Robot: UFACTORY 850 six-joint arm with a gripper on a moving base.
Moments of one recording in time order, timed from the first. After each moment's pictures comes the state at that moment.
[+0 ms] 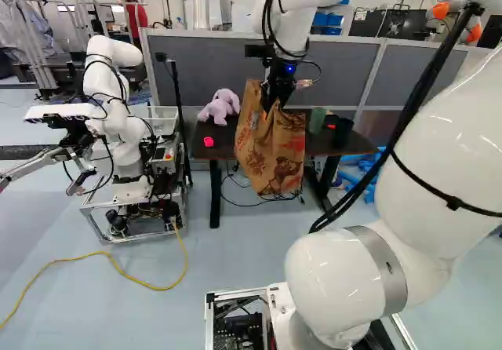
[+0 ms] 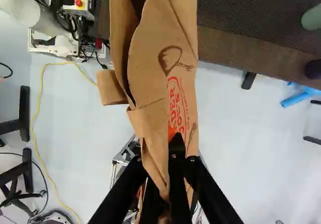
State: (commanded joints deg) arm 2.3 3.7 -60.8 4.9 -53.0 -10.8
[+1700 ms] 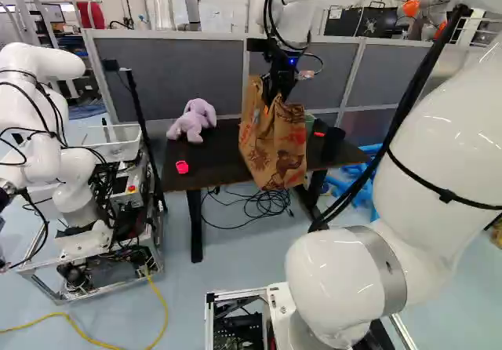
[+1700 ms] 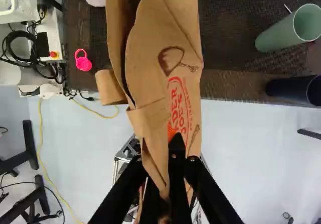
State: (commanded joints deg) arm 1.7 2.3 -63.8 4.9 -55.7 -10.8
